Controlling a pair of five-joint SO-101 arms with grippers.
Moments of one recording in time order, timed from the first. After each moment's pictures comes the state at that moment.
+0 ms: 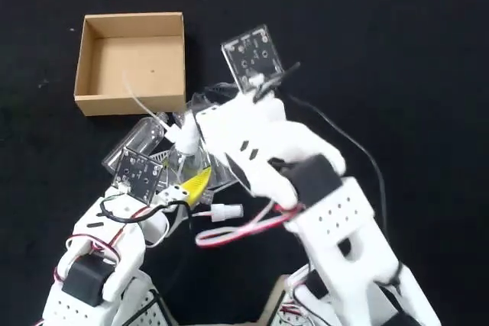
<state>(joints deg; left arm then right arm) 17.9 -104.0 77.8 57.4 -3.6 -33.2 -42.1 29.7 52.8 -3.8</state>
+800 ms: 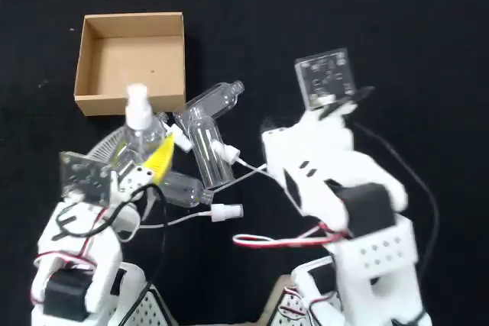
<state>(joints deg) 4.7 -104.5 68.4 55.6 -3.6 -17.0 -54.6 36.9 71.3 -1.5</state>
